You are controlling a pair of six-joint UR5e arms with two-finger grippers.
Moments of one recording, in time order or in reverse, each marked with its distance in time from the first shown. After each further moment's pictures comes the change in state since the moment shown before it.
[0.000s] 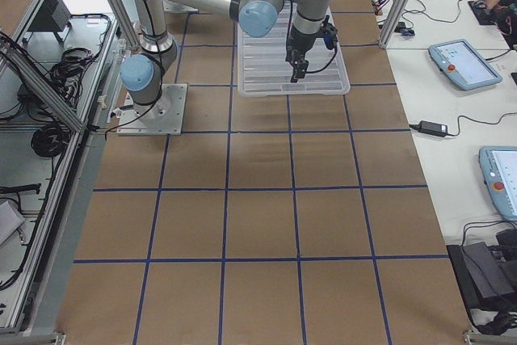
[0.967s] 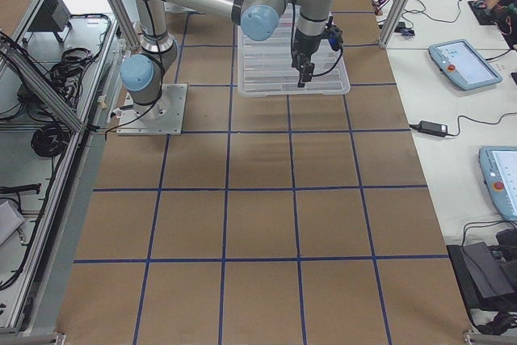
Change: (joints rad) left arm -0.001 0.061 0.131 -0.228 -0.010 0.148; right arm -0.001 0.007 0.000 -0.078 -0.047 0.000
